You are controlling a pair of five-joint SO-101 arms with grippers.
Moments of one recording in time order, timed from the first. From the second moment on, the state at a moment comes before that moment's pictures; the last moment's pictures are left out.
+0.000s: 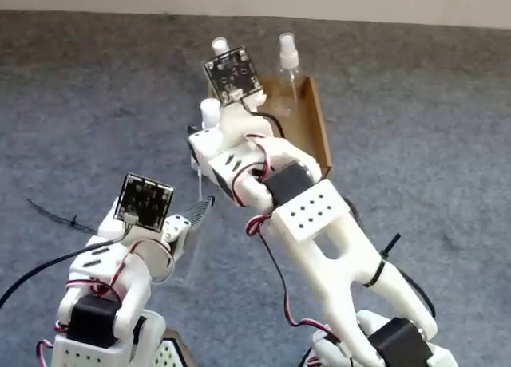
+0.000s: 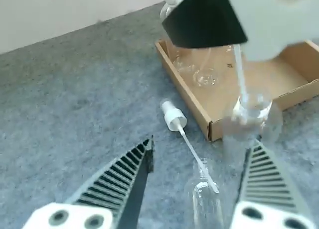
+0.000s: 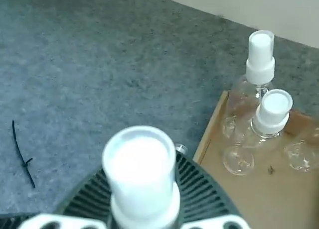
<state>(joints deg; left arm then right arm) 6.1 -95.5 72.2 60.2 -4.5 -38.8 -21.5 21.0 38.6 -2.5</state>
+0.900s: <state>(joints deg) -2.5 -92.4 76.4 51.5 -4.5 -36.2 -21.5 32.0 38.6 0.0</state>
